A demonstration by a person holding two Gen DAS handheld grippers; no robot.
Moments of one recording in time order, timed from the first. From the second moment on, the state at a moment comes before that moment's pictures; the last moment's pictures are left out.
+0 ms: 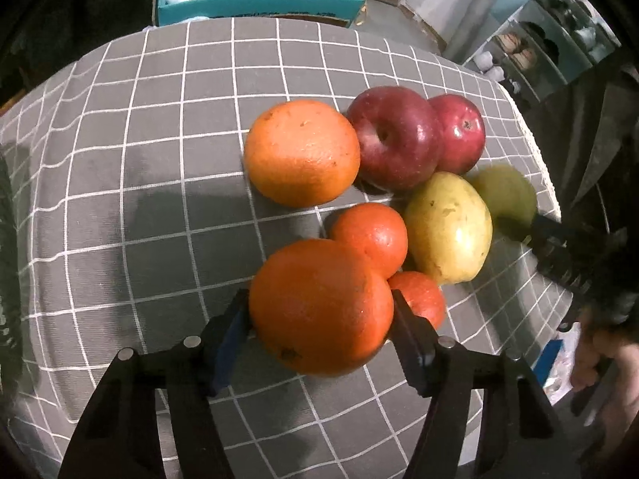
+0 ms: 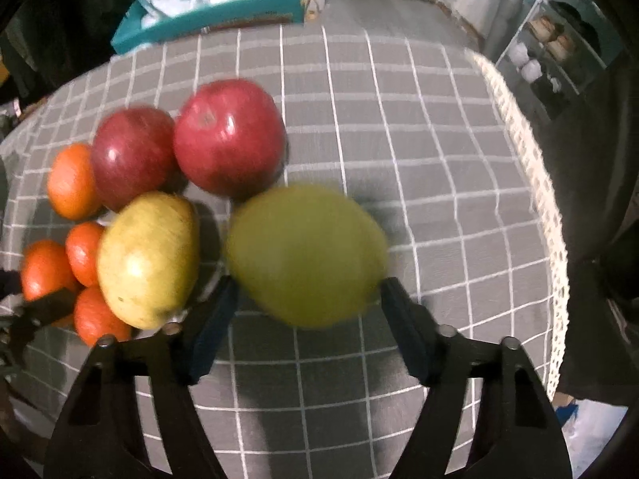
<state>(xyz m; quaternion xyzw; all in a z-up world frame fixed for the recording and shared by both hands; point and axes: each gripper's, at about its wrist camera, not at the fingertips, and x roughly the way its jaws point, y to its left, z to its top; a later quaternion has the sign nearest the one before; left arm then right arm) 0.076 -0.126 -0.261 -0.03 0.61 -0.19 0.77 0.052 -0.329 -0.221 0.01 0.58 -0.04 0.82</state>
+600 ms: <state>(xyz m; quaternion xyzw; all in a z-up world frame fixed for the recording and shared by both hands) 0.080 -0.112 -0.250 0.01 0.59 -0.14 0.80 0.060 -0.347 -0.244 0.04 0.61 -0.03 0.79</state>
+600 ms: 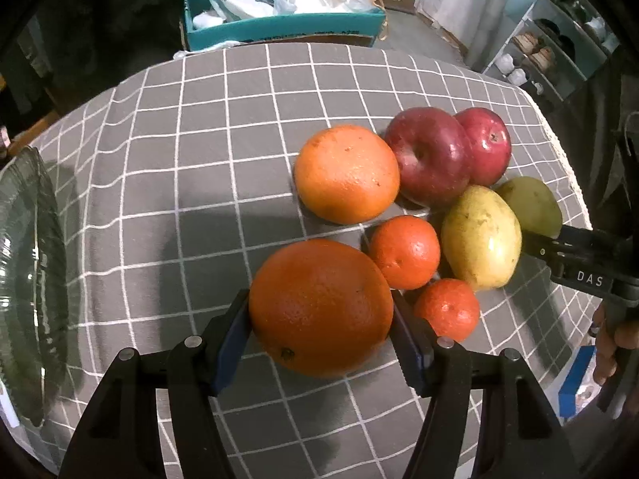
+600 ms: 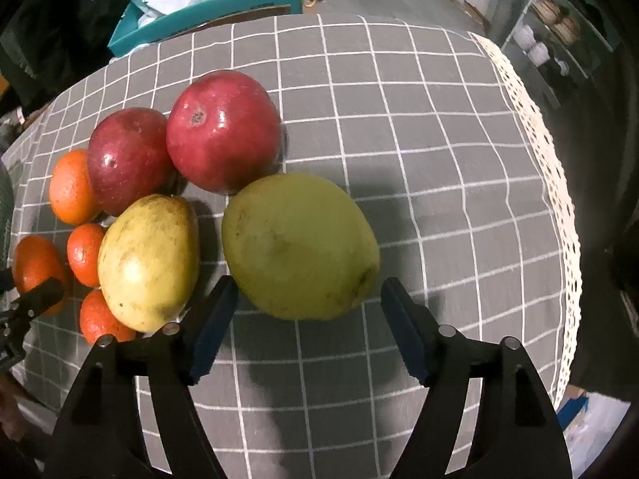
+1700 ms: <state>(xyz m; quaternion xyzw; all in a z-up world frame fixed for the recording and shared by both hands) 0.090 -0.102 -0.239 0.02 0.58 -0.12 0.81 0.087 -0.337 -0.267 0.02 0.60 -0.03 0.80</state>
